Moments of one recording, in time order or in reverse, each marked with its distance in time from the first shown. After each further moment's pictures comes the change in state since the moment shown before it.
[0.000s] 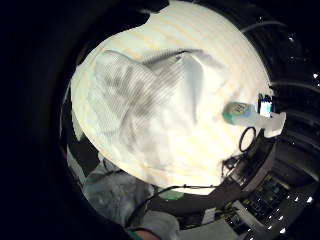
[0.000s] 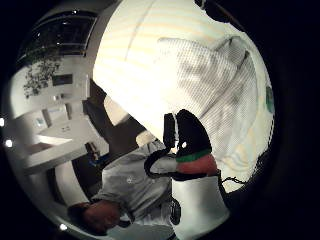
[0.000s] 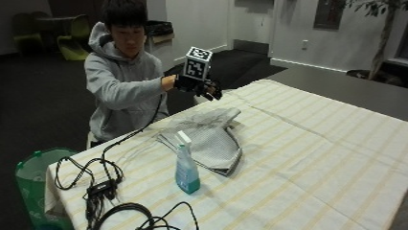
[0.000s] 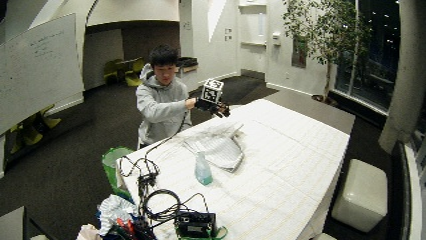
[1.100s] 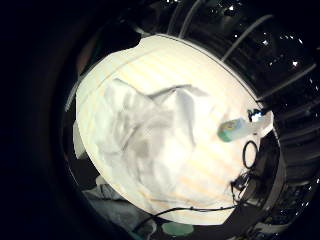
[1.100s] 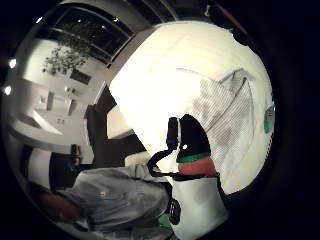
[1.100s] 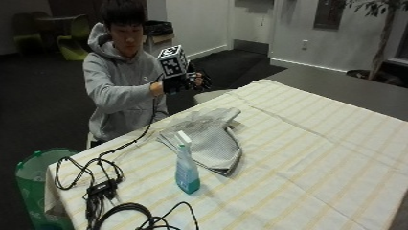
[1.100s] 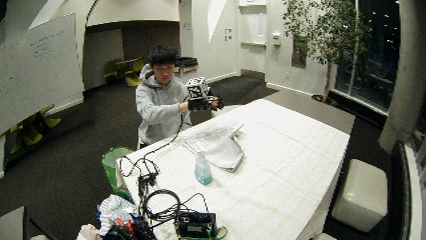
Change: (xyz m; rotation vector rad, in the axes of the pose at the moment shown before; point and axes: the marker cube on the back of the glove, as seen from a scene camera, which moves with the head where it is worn) arm 0.000 0.048 0.006 0.478 -0.027 -0.112
